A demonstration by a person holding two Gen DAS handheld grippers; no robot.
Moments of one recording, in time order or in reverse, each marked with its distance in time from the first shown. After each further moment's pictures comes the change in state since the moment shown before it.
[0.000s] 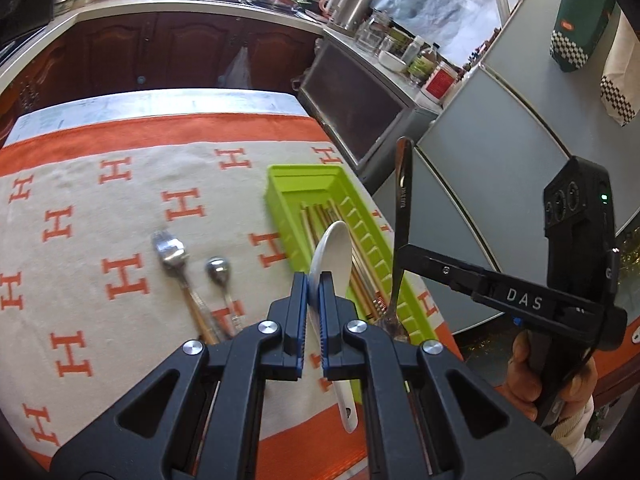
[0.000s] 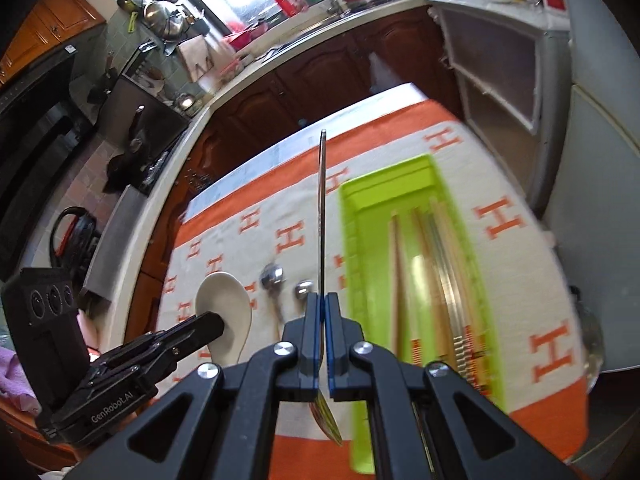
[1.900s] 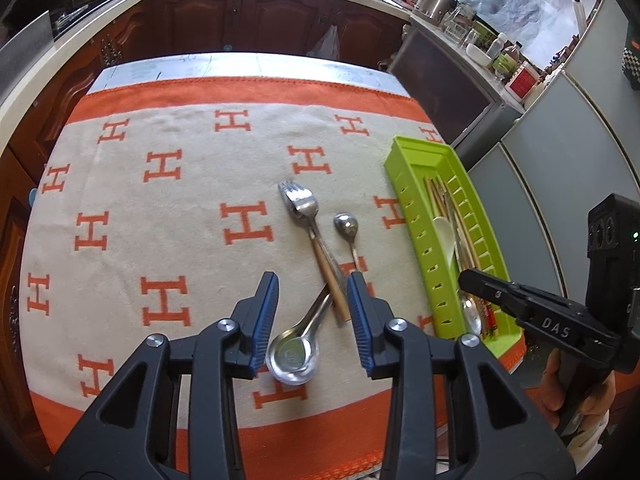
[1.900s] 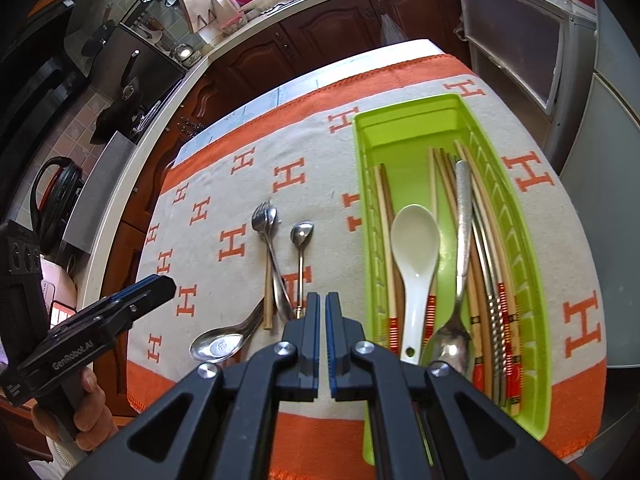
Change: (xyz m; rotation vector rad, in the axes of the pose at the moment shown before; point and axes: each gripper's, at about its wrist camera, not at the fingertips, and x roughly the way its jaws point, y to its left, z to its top) left arm -0.030 0.089 -0.032 -0.137 0.073 0.248; right arm 0.047 0.022 -0.036 -0.070 0.153 -0.011
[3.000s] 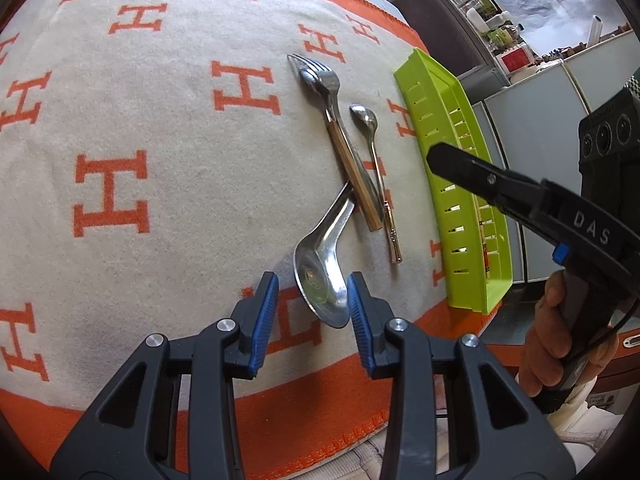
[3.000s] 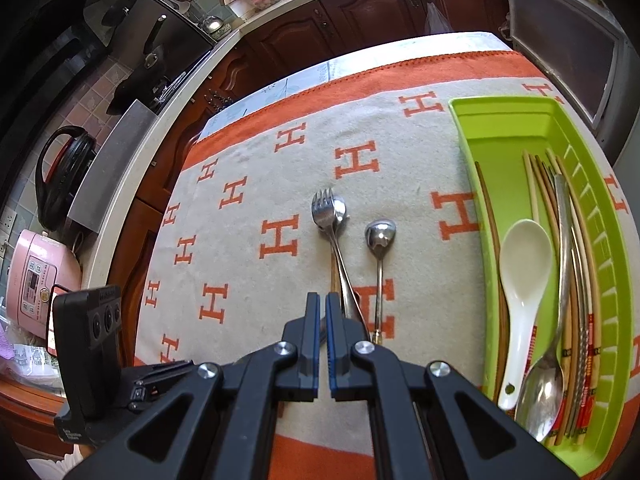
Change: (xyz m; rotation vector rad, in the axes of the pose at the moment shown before) left arm 0.073 0.049 -0.049 -0.124 0.258 -0.245; right arm 0.056 0.055 0.013 -0.078 0.054 0.050
